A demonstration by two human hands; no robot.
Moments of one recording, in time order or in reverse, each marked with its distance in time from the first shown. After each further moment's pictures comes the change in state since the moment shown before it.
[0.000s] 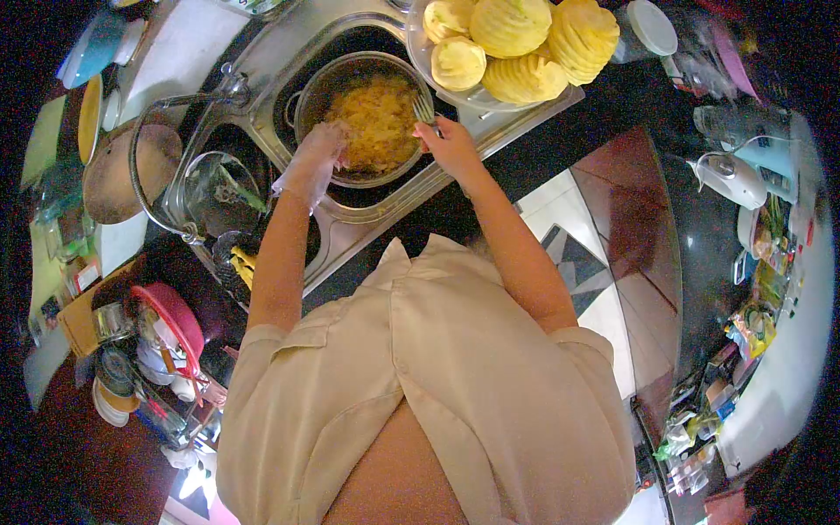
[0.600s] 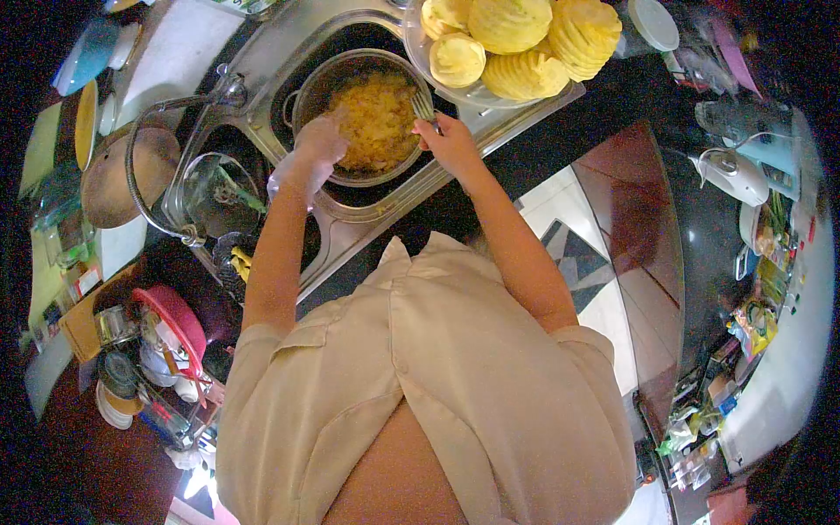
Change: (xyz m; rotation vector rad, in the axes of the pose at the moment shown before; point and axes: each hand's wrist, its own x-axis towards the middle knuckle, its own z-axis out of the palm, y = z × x) left_hand 0.016 0.040 -0.024 0.502 -0.079 -0.283; right_hand -0.004 -0.010 0.001 0.016 0.008 0.020
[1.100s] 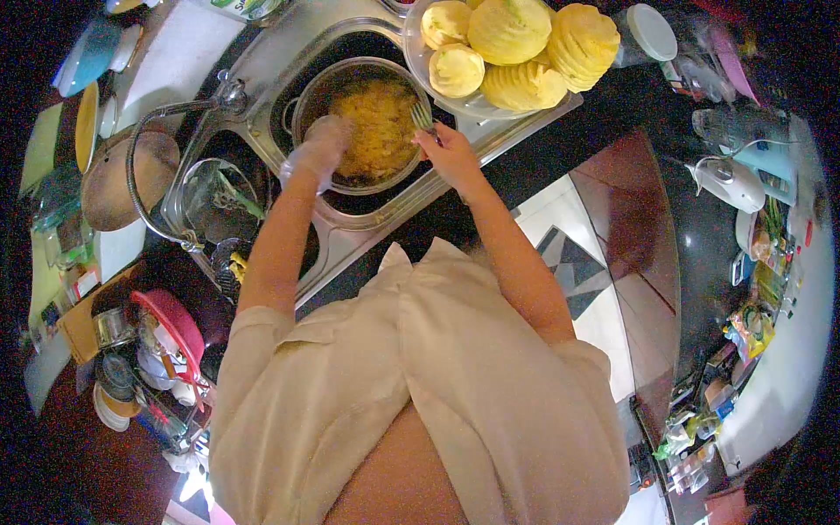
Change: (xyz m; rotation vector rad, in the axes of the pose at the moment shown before) left_hand 0.023 -0.011 0.025 0.128 0.165 0.227; right_hand -0.007 -0.009 -0.002 0.010 -0.013 -0.003
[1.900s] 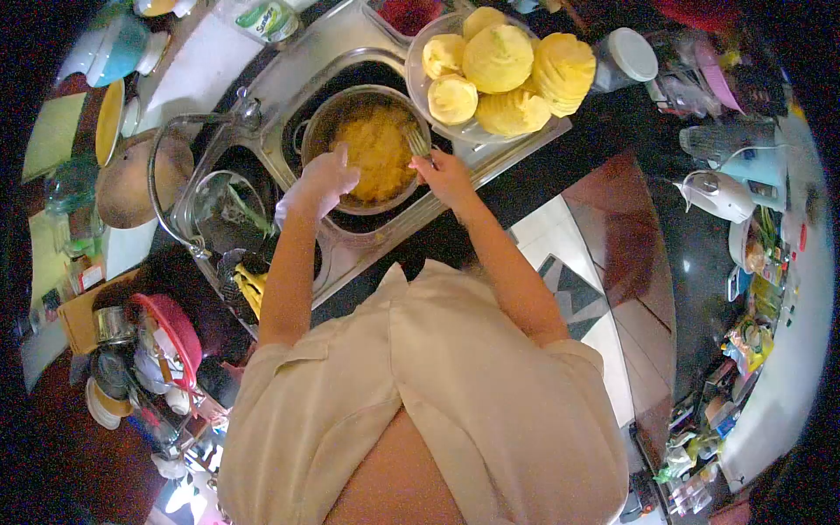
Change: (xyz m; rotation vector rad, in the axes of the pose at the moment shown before) left_hand -0.035 0.043 -0.088 -0.360 -0.167 -0.444; right_hand 0.005 0.009 -0.002 -0.073 -0.069 -0.017
